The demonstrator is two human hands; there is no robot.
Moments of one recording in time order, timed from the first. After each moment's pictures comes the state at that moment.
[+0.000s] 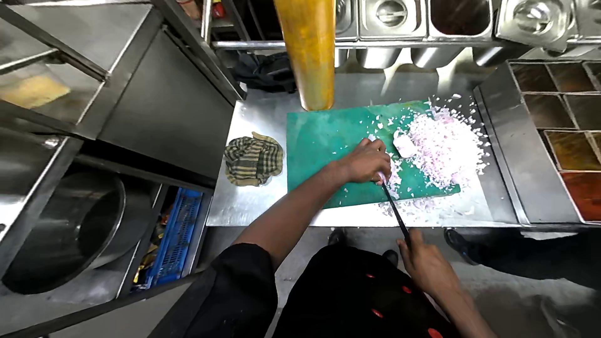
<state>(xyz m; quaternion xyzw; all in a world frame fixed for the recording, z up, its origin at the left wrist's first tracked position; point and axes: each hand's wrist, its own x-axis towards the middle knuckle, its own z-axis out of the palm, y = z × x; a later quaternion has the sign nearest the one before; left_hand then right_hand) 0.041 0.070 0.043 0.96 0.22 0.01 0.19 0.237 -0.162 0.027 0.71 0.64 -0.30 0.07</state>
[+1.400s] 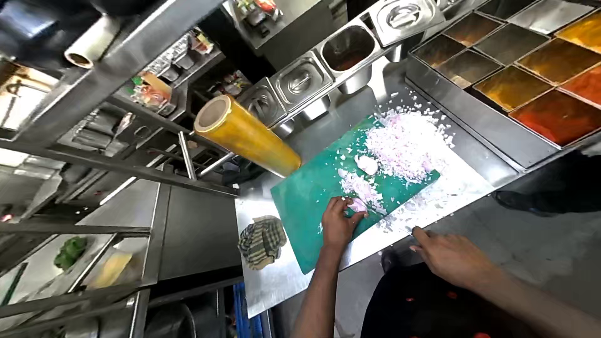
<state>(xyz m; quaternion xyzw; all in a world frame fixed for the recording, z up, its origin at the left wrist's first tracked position) 0.031 -0.012 0.015 0.79 0.54 0.22 0.19 0.268 -0.154 0.043 0.64 0.69 -0.32 0.05</state>
